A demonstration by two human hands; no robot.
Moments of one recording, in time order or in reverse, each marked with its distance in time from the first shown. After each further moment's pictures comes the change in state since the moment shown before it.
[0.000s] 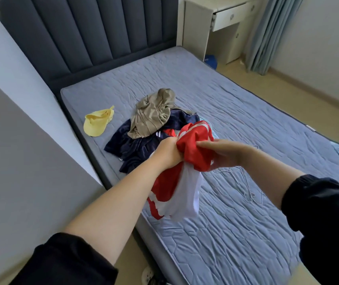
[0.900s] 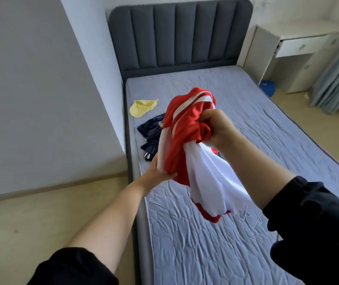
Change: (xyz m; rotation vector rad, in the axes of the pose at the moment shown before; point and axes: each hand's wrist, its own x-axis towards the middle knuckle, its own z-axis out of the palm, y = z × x) left_hand -0.172 0.098 0.135 -0.777 0.306 -0.473; right_hand -0.178 -0.014 -0.001 0.385 -0.205 -0.254
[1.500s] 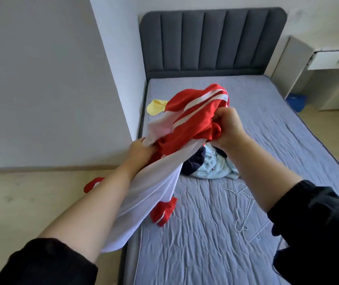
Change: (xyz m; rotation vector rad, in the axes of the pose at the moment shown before) left_hand -0.029 0.046 0.032 0.179 0.617 0.044; right_hand -0.025 -0.013 -0.057 0.017 -0.128 -0.050
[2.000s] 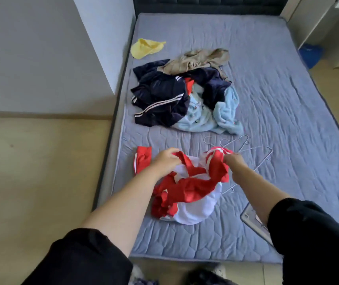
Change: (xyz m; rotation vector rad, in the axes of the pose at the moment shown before) left_hand -0.076 -0.122 0.264 0.061 -0.395 -0.211; right_hand 0.001 0.139 -0.349 -0.730 0.530 0.329
